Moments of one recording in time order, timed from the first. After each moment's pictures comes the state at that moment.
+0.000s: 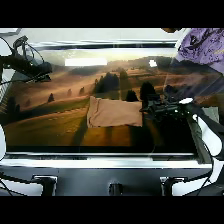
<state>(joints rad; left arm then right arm) -0.03 -1.67 2.02 1.43 -1.56 -1.85 -0.13 -1.73 1.09 -0.56 1.13 1.29</state>
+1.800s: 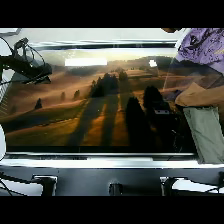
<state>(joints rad) -0.03 -1.67 2.02 1.43 -1.60 -1.85 -0.78 -1.52 1.76 -1.08 1.26 1.97</state>
